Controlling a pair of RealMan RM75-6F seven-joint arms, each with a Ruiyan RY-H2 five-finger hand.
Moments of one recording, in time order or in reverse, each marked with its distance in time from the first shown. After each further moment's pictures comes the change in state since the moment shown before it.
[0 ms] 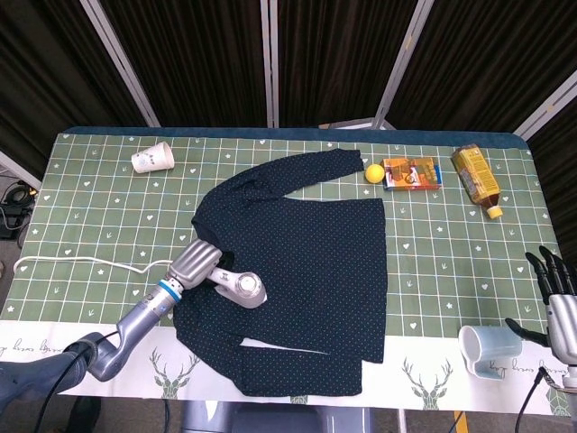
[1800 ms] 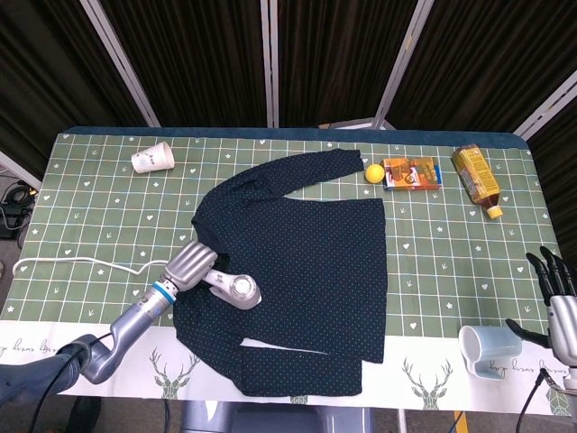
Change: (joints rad) left arm 0.022 0.027 0.011 0.002 0.018 0.028 0.021; right arm -0.005 0.005 -0.003 -0.005 -0.010 0.011 0.005
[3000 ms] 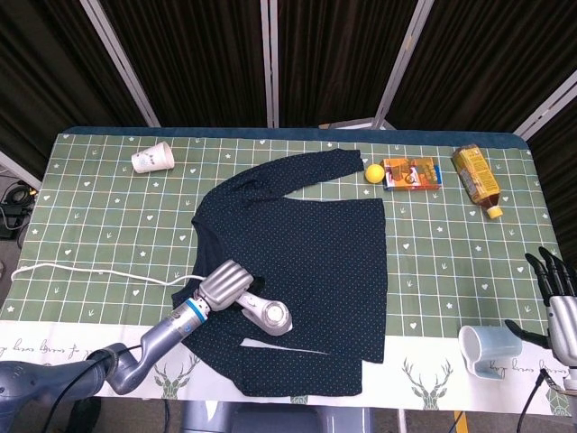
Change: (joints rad) left arm -0.042 -0.099 0.004 -0.078 0.039 -0.029 0.077; right arm 0.000 0.005 -0.003 0.000 -0.005 0.000 0.015
